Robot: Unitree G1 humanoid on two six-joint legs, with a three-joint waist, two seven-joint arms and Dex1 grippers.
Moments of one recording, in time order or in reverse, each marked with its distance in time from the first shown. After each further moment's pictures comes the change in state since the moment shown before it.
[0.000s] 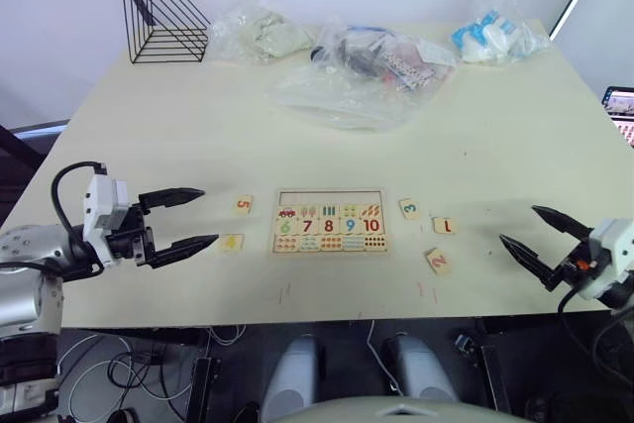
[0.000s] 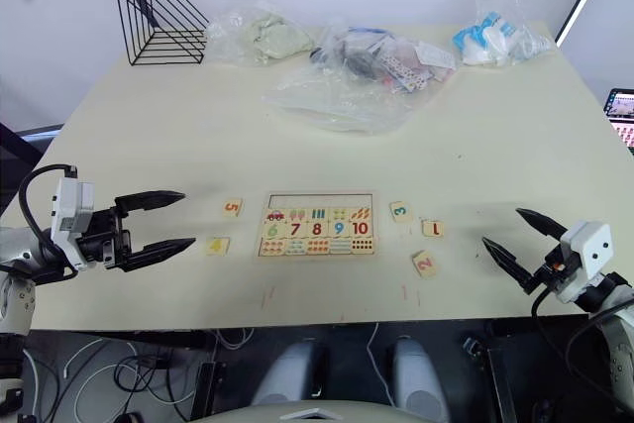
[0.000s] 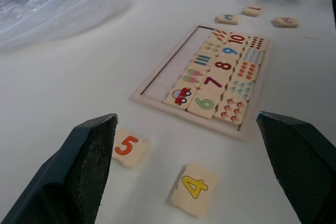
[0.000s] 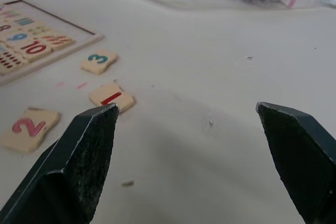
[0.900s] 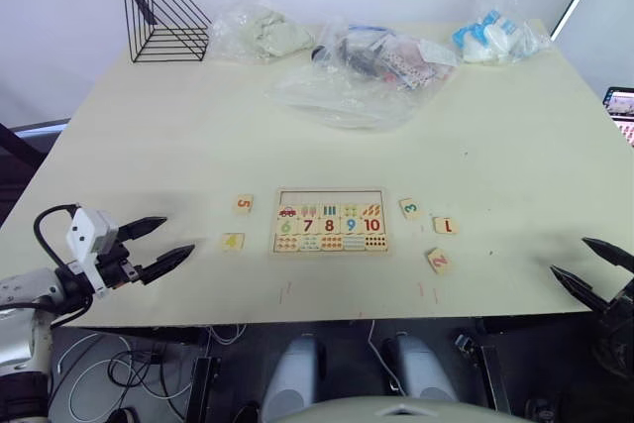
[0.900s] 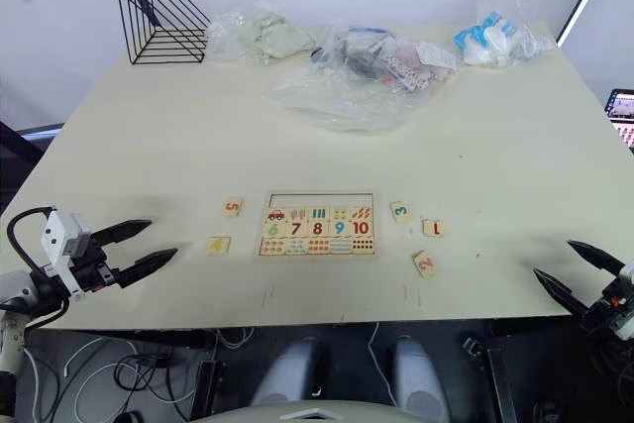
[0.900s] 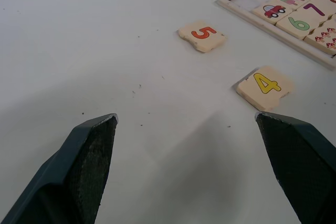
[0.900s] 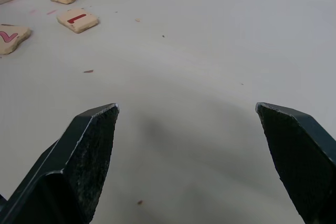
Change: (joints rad) left arm 0.161 -0.052 0.071 0.105 0.087 0.006 0.275; right arm 0.038 -0.107 -0.139 0.422 0.050 -0.232 0.291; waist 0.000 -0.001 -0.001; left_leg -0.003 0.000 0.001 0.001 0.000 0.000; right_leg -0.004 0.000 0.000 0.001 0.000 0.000
